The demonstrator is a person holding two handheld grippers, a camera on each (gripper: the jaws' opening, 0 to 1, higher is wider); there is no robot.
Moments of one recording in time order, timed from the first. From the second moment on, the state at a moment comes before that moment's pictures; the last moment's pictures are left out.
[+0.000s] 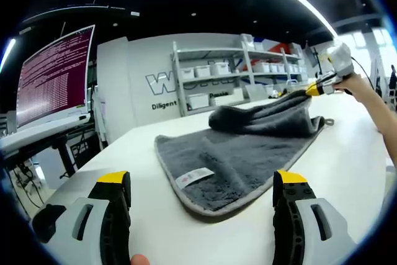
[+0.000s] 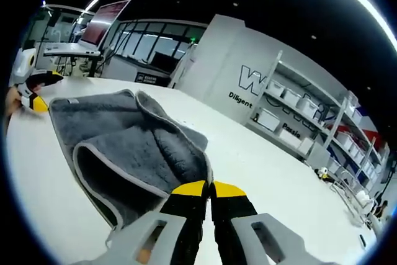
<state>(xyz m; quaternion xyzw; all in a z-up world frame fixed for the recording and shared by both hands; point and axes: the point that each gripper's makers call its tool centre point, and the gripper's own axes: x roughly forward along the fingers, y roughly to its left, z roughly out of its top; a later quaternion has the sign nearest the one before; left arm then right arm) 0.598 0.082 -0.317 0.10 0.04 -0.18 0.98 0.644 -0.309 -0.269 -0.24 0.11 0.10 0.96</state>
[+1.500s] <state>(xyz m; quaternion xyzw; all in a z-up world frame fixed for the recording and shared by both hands) 0.598 0.083 -0.317 0.09 0.03 -0.18 0.98 0.622 -0.340 -0.205 -0.24 -0.03 -0.01 0.97</state>
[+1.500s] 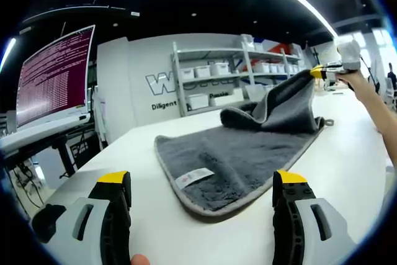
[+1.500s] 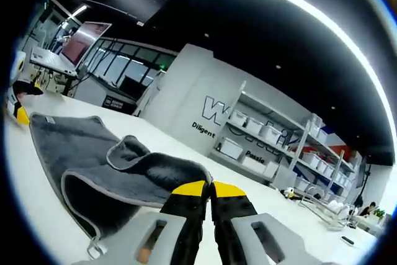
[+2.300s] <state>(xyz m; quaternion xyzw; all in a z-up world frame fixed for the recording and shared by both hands) 0.599 0.083 -0.317 0.09 0.03 -0.18 0.98 0.611 -0.361 -0.189 -0.24 -0.07 -0.05 0.97</state>
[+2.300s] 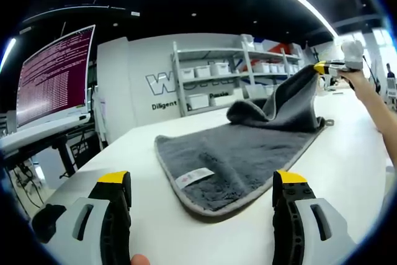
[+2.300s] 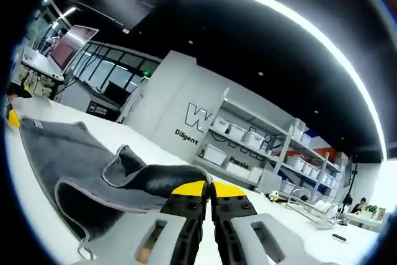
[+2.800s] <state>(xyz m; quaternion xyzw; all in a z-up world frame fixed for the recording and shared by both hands) 0.599 0.082 -0.317 0.10 0.04 -0.18 0.98 0.626 -0.372 -0.192 -0.32 -0.04 0.03 0.94</state>
